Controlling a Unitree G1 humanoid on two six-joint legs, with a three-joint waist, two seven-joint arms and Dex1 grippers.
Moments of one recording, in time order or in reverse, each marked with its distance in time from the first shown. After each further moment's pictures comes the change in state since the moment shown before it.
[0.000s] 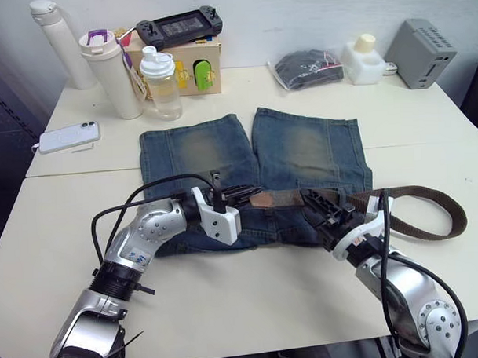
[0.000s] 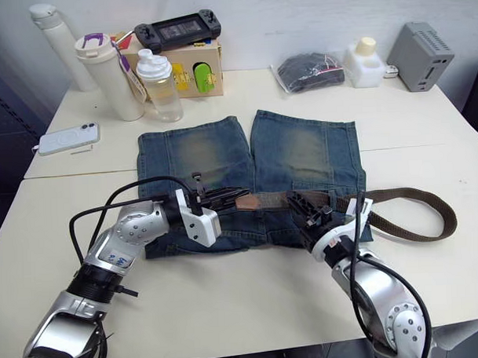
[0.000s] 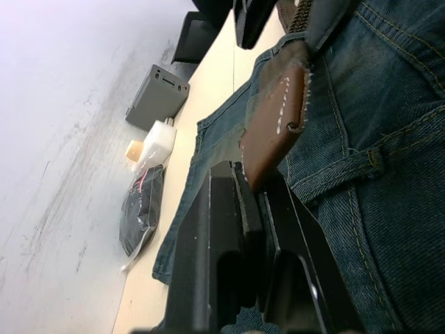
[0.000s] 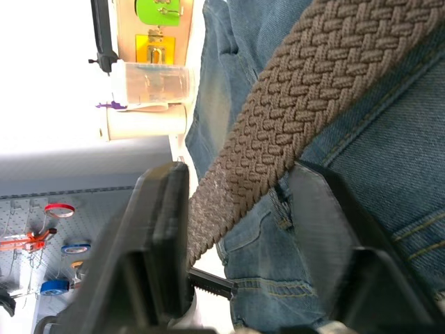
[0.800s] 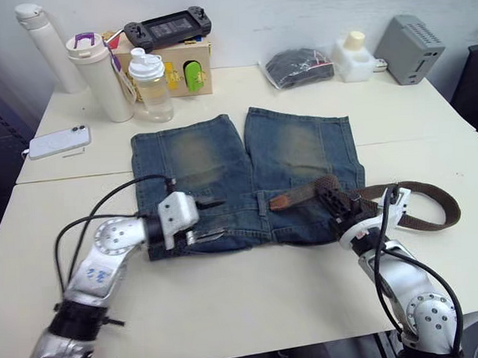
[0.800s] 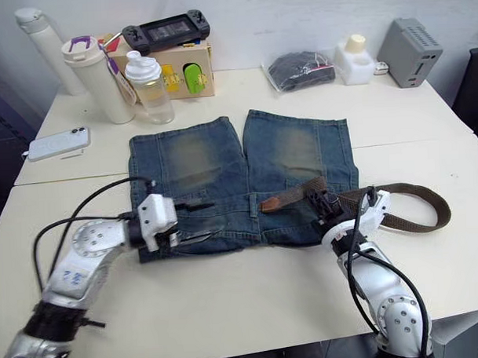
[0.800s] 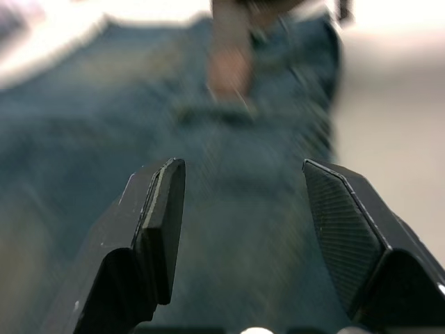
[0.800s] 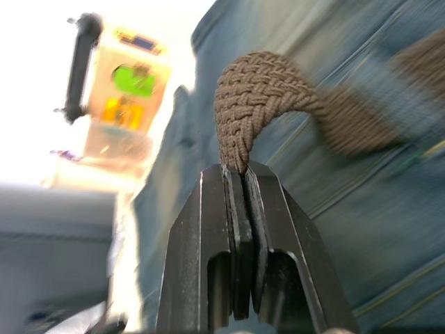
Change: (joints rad) left arm 0.337 0.181 0.171 -0.351 -0.715 0.833 -0.361; right arm -0.026 -0.007 -0.052 0.118 -0.396 0.001 0.176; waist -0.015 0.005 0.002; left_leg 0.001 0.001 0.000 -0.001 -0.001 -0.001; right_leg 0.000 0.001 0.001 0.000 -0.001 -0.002
